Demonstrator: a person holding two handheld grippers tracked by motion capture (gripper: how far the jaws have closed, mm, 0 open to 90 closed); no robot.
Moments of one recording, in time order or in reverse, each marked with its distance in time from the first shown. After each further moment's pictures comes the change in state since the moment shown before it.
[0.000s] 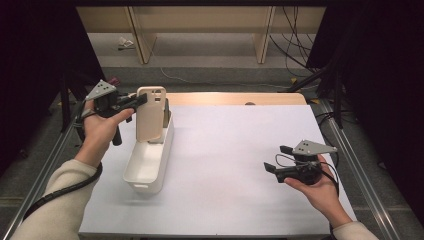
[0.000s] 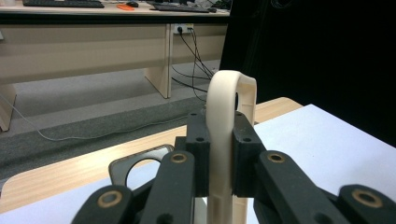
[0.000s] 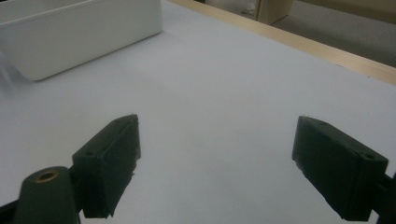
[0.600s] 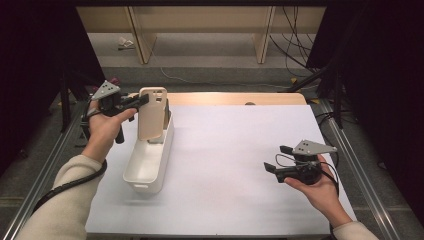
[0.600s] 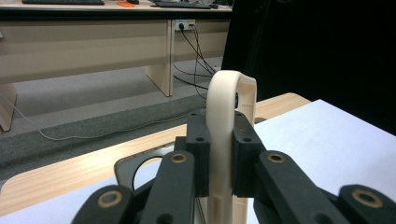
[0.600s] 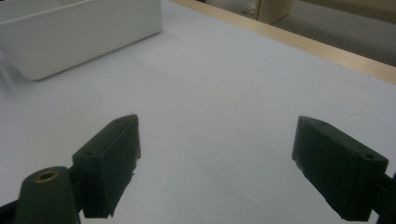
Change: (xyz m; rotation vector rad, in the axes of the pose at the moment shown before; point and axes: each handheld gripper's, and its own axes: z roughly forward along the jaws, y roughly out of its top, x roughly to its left) left arm 0.012 -0.011 0.017 0.007 0.000 0.014; right arm -0.001 0.000 0.001 -0.001 0.003 0.001
